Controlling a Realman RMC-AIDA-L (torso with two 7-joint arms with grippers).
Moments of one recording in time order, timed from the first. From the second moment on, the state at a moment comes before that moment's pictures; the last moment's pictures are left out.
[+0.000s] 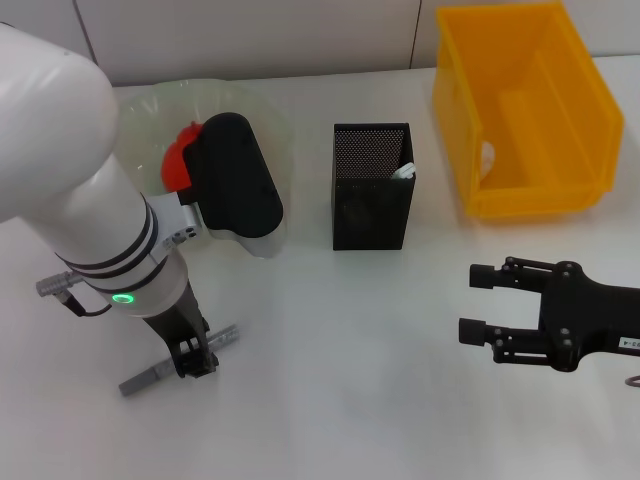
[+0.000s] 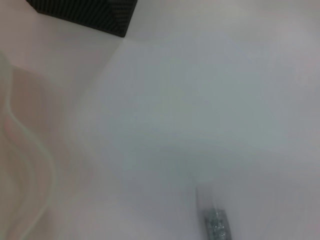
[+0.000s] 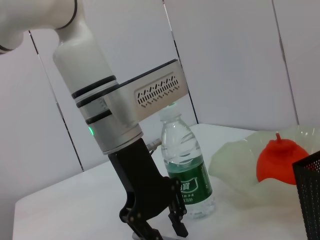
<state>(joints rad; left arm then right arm) -0.73 -2.08 1.83 1.21 2.65 1.48 -2.44 0.29 2.06 -0.70 -0.67 -1.89 -1.74 1.24</state>
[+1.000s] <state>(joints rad) -0.75 -2.08 1.85 1.20 2.62 1.48 -2.44 0.29 2.06 -0.70 -0.67 -1.89 -1.74 1.24</state>
